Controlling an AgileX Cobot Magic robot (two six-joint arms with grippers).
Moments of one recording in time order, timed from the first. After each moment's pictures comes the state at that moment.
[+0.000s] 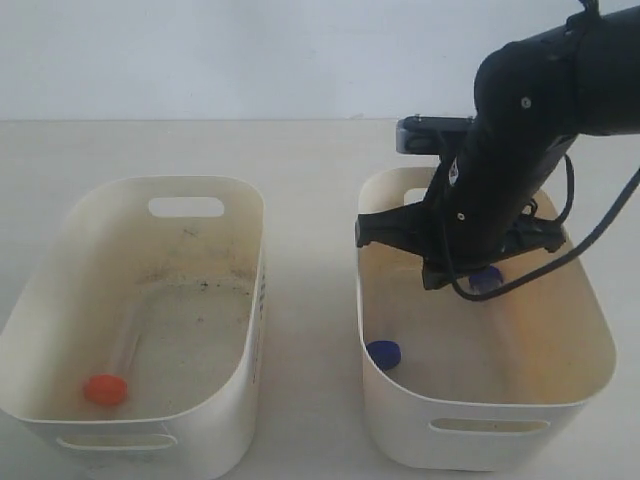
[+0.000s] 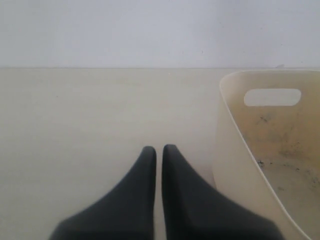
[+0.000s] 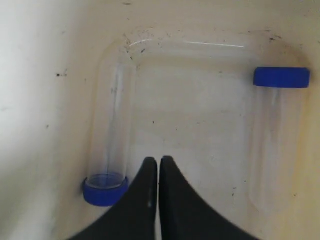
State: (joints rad) left arm -0.02 0.00 0.00 -0.05 0.29 0.02; right arm 0.60 1.70 -1.08 -0.03 0.75 0.52
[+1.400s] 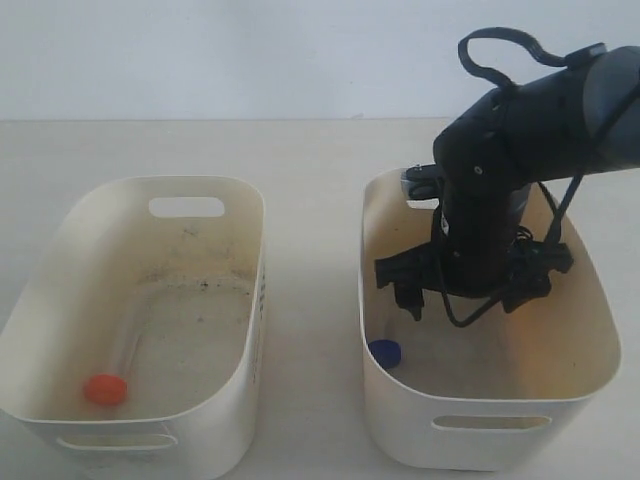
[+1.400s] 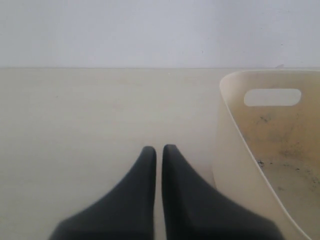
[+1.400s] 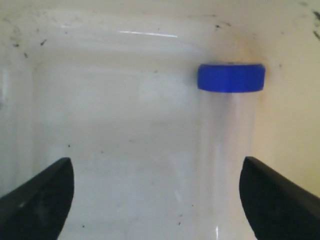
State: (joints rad) left arm -0.02 0.00 0.00 -0.05 0.29 0.02; right arm 0.60 1.85 -1.08 -0.28 0.79 0.72
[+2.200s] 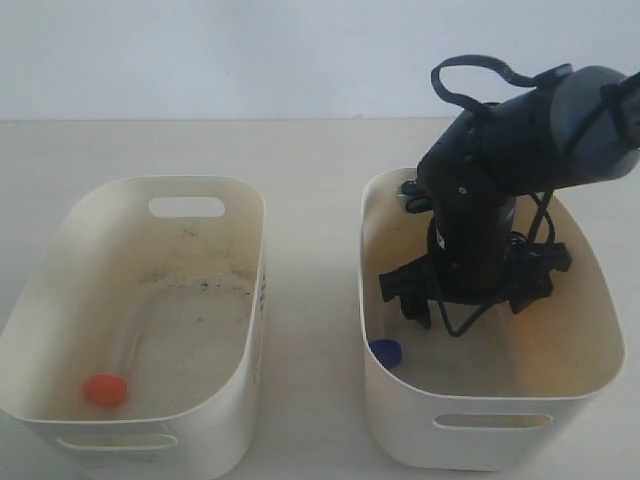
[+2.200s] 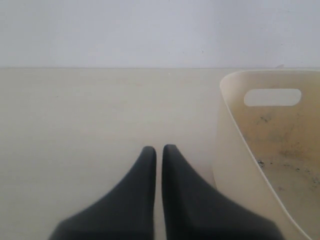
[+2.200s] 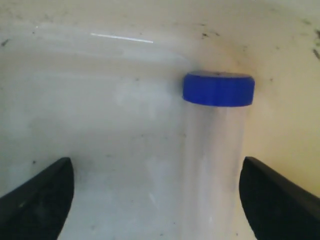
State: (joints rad) left arm -0.02 0.00 0.00 -0.05 0.29 0.02; right arm 0.61 1.91 -1.09 -0.39 0.81 0.77
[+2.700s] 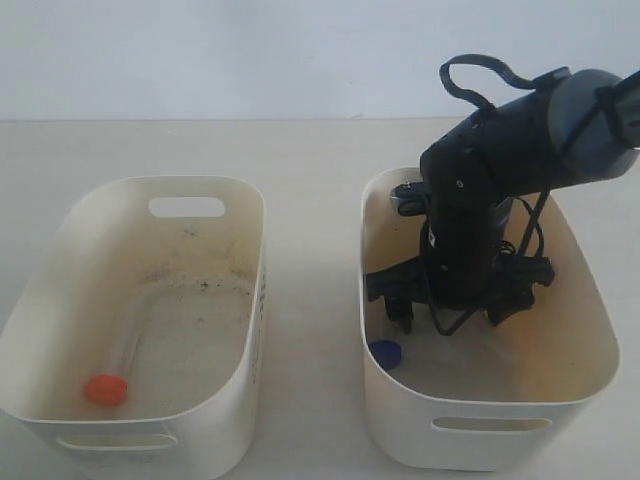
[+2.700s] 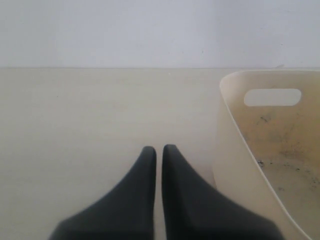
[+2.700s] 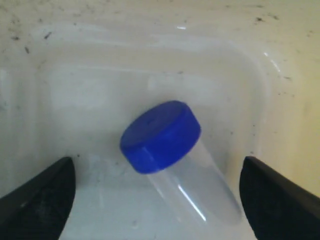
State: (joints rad) left arm -0.02 0.00 0.00 -0.05 0.29 0.02; right arm 0.60 1.93 -1.09 -0.22 0.75 0.67
